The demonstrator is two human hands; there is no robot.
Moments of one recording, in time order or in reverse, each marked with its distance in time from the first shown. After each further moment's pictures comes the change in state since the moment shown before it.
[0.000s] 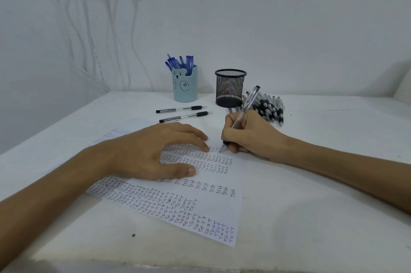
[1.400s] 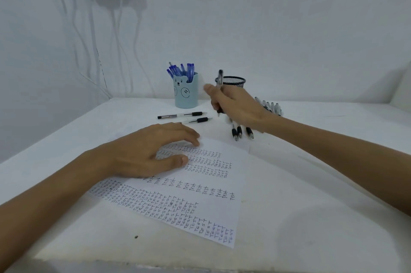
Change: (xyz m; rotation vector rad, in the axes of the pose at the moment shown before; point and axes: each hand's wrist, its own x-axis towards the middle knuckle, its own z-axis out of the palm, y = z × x) left_hand -0.006 -0.016 -0.001 0.022 0.066 -0.078; right_hand 0.065 -0.026 -0.010 -0.401 0.159 -0.145
